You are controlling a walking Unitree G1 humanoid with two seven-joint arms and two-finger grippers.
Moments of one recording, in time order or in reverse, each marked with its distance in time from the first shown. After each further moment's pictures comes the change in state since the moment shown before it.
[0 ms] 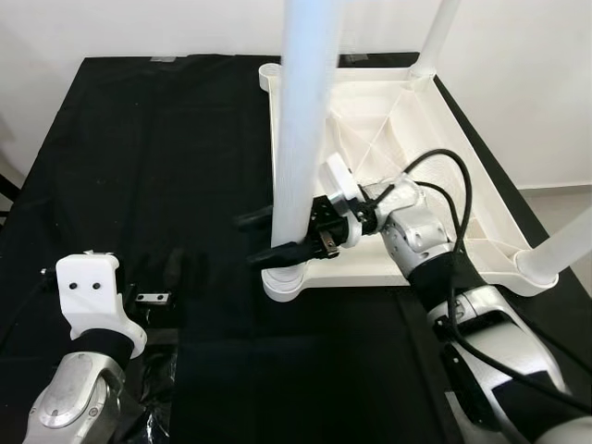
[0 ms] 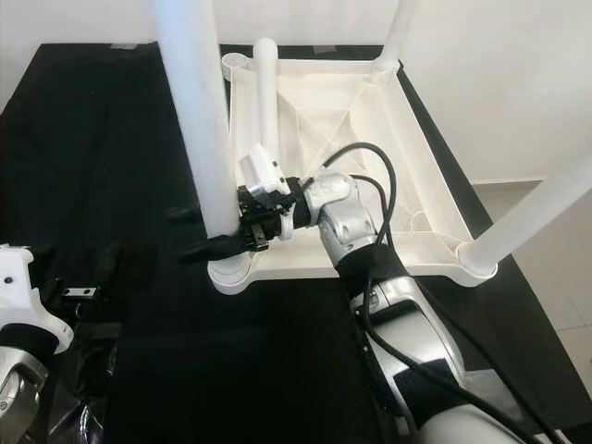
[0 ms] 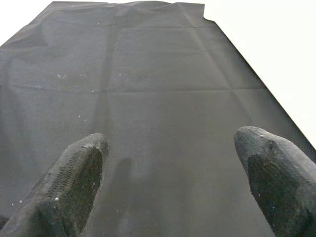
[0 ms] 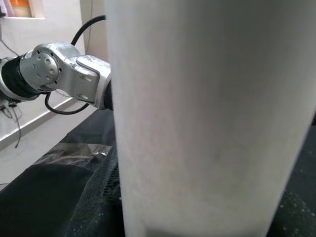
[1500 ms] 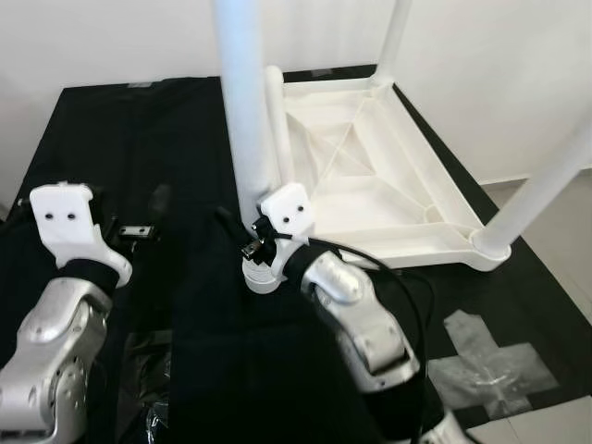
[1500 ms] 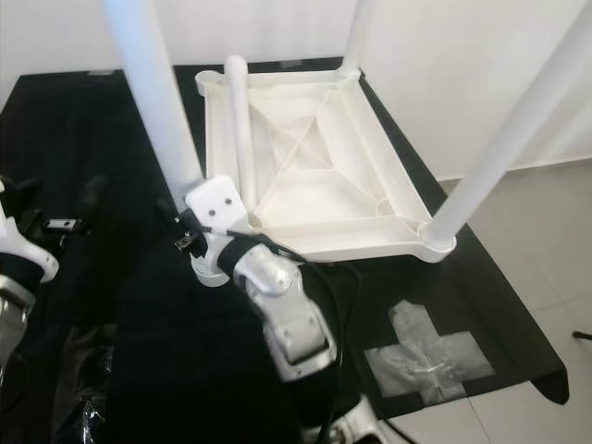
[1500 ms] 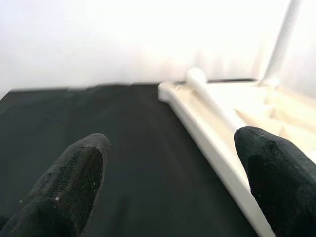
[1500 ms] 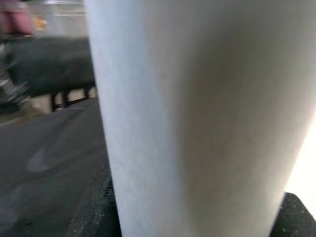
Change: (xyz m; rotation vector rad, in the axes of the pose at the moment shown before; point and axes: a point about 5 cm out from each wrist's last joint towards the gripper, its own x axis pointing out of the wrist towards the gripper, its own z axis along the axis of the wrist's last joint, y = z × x) left arm 0.060 0.013 0.052 -0.030 -0.213 -0.129; right arm 0.065 0.028 -0.024 0.145 0.093 -0.936
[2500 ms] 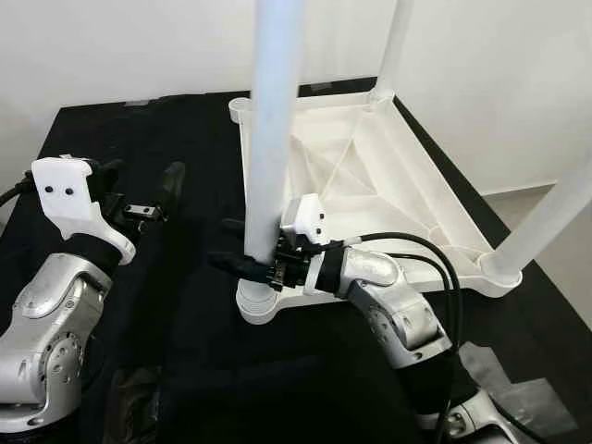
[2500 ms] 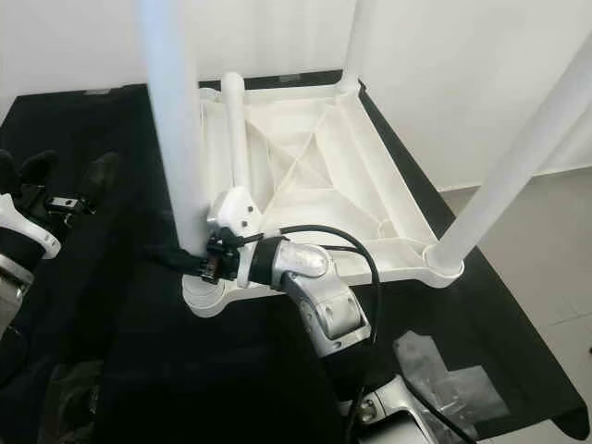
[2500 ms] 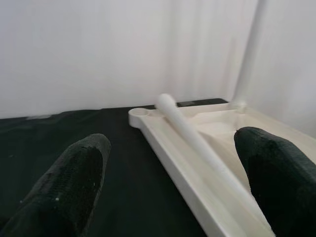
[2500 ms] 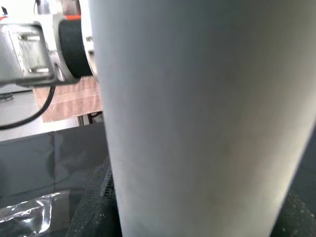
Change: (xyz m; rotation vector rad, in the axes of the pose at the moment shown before) left arm 0.006 -0.003 0.012 -0.055 -0.027 -0.152; right arm -0.018 -0.010 -0.004 0.041 -0.032 0.406
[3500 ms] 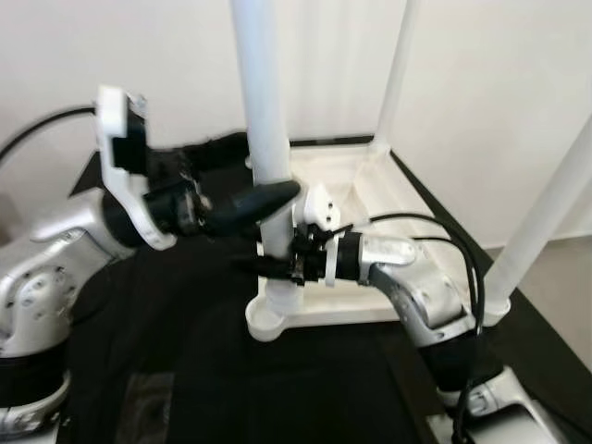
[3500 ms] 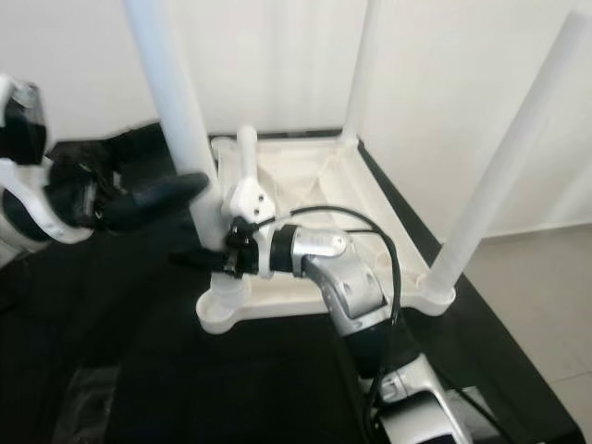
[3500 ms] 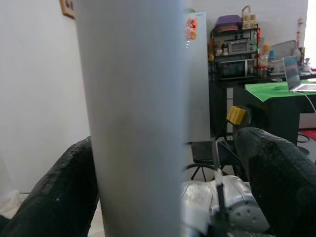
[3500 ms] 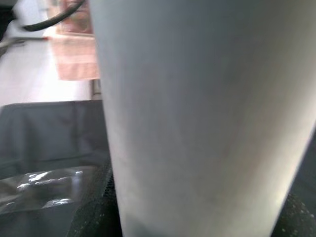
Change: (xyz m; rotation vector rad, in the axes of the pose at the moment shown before) left arm 0.029 -0.075 0.055 -0.124 -0.056 -1.042; right arm -0.013 -0.014 0.019 -0.043 0.134 0.078
